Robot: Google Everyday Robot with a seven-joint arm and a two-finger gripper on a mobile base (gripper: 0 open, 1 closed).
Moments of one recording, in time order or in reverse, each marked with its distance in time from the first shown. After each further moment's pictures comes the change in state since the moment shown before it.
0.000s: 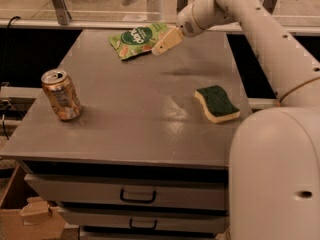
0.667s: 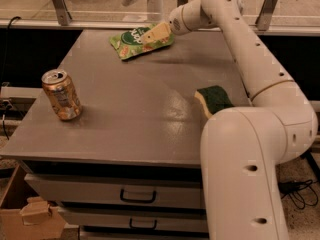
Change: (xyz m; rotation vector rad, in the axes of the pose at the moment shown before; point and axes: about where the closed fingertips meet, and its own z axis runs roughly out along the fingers) arm -0.014 -0.041 0.053 0.057 -0.106 0.236
